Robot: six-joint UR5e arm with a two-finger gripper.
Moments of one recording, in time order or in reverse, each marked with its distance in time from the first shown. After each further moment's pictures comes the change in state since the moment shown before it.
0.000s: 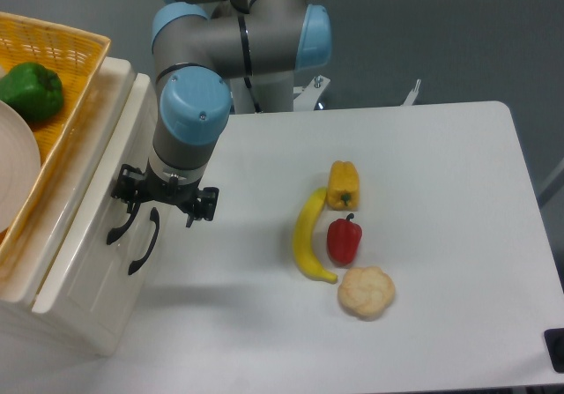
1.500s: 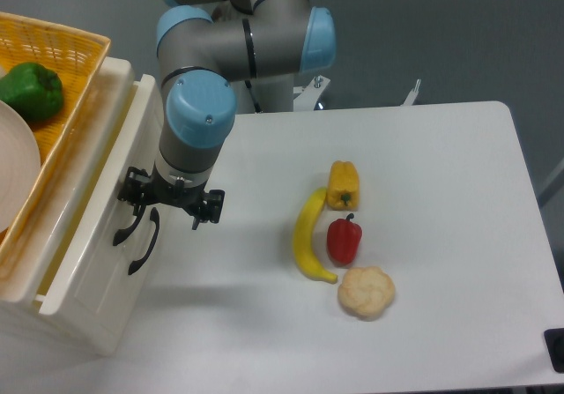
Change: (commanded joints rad) arm 0.028 -0.005 0.003 0.003 0.012 0.028
